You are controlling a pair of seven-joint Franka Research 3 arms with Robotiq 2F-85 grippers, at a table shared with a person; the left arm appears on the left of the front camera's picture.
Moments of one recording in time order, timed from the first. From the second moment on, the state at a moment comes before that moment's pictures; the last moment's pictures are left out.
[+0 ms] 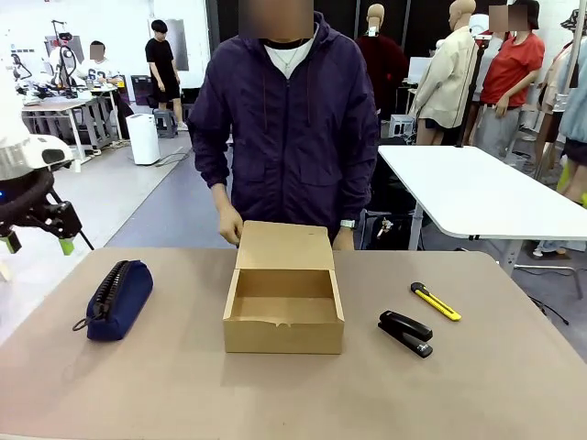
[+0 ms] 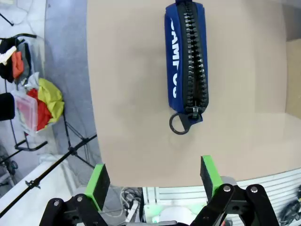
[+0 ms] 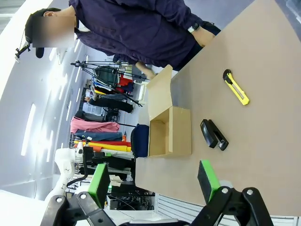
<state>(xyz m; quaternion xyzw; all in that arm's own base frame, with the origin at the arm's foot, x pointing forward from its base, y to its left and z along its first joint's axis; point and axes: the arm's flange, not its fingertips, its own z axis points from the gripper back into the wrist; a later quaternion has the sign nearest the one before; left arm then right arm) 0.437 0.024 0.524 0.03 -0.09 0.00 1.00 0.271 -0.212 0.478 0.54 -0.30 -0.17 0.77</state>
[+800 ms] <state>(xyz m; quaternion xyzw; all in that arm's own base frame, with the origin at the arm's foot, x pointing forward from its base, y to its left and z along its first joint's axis) 0.488 -0.002 0.462 0.00 -0.11 -0.02 0.99 0.271 -0.213 0.478 0.54 -0.30 -0.17 0.77</state>
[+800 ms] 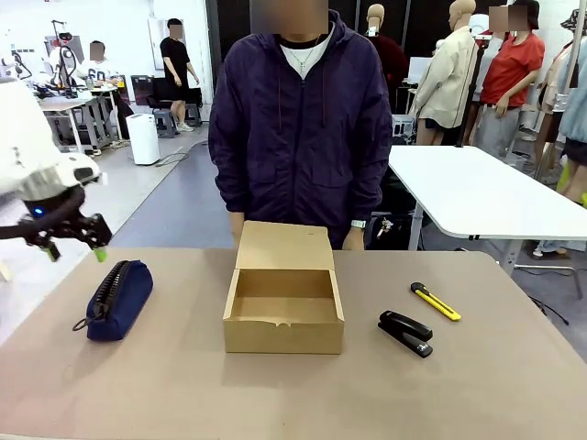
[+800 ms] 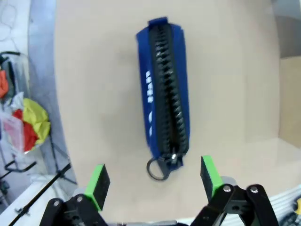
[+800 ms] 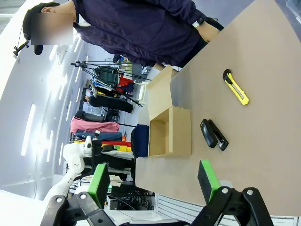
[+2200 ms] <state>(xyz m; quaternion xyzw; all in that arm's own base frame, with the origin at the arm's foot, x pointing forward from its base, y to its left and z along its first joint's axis) 0.557 -0.012 0.344 -0.05 -0.02 -0.06 1.00 0.271 -0.213 0.477 0.54 -0.30 -0.17 0.77</state>
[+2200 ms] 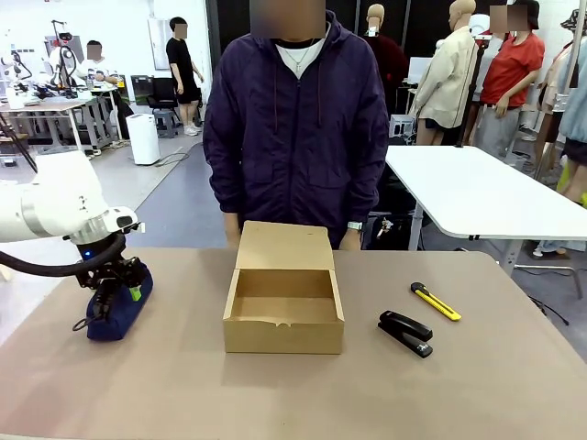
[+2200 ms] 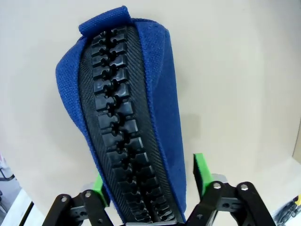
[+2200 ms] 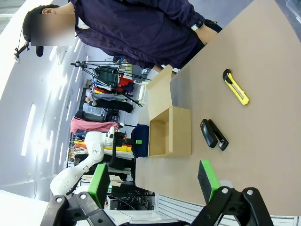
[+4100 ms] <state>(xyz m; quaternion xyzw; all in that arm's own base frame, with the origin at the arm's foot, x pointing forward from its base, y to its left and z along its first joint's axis) 0.493 0.003 0.591 -0.09 -0.06 0.06 0.99 0.271 -0.213 0.477 0.54 -0.30 -0.17 0.77</state>
